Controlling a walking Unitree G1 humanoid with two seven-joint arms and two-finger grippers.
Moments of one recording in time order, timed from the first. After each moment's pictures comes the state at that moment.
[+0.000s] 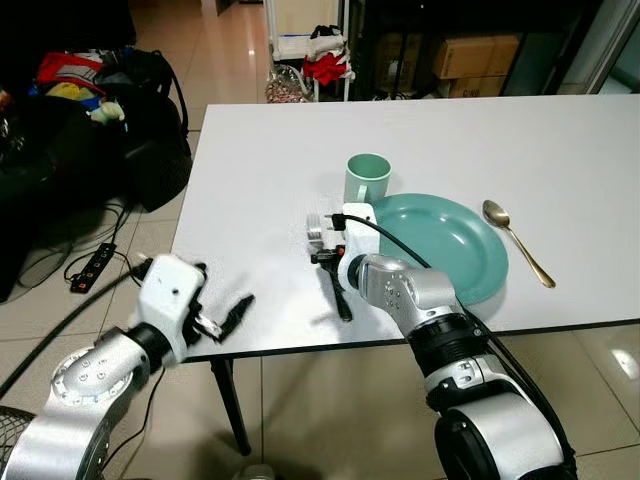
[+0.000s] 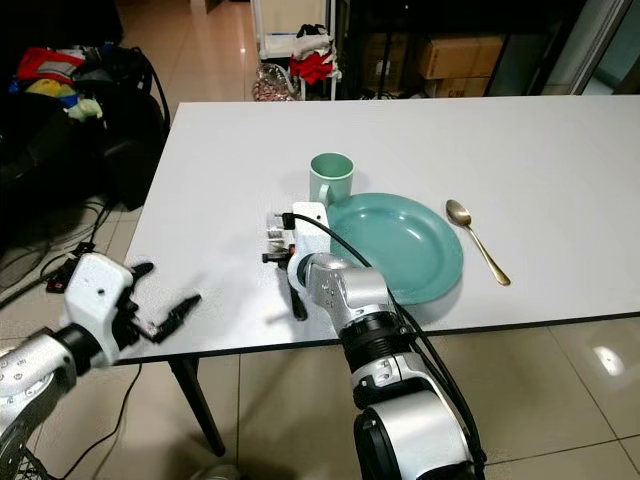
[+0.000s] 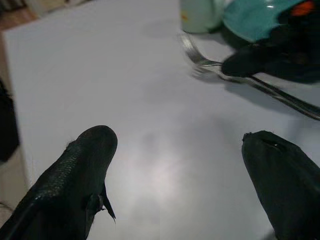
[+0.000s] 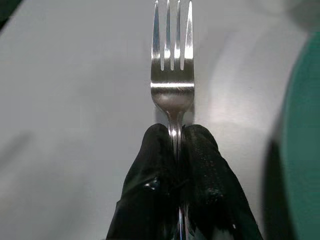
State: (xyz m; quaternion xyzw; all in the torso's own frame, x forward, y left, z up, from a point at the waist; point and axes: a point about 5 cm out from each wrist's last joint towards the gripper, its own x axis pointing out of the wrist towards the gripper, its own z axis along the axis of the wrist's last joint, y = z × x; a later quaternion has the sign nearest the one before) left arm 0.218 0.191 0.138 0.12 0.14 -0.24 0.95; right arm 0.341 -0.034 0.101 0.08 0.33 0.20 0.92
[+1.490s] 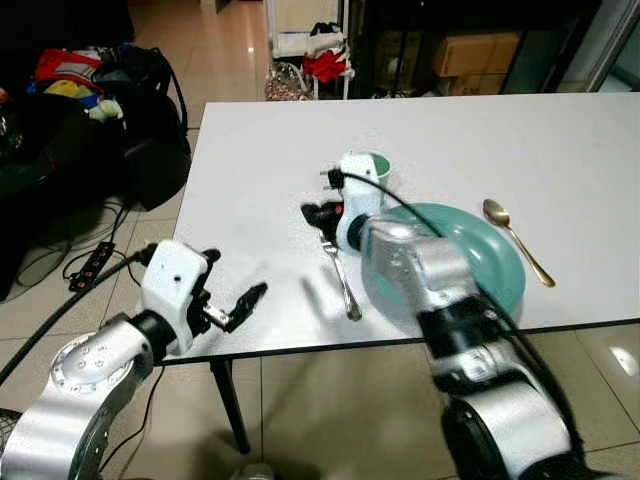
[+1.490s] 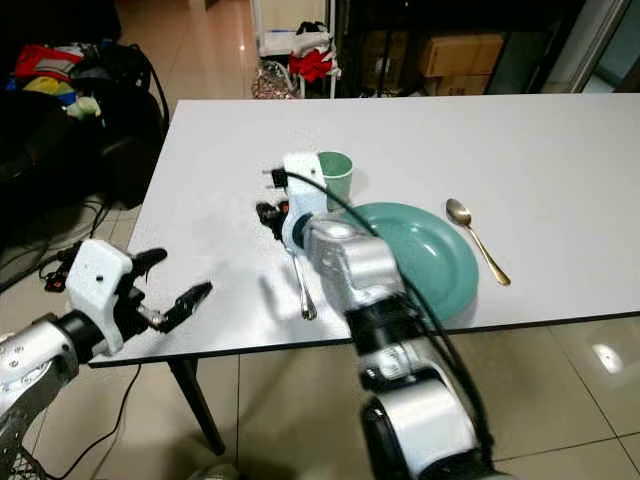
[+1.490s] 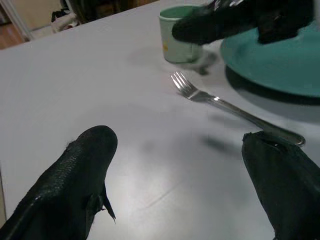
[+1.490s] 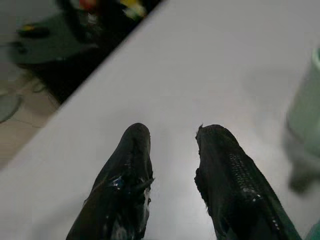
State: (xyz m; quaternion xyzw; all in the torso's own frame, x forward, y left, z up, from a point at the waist) left arm 0.226 0.184 0.155 0.10 0.11 -0.26 0.95; right arm 0.349 -0.035 0.168 0.04 0.18 0.29 0.94
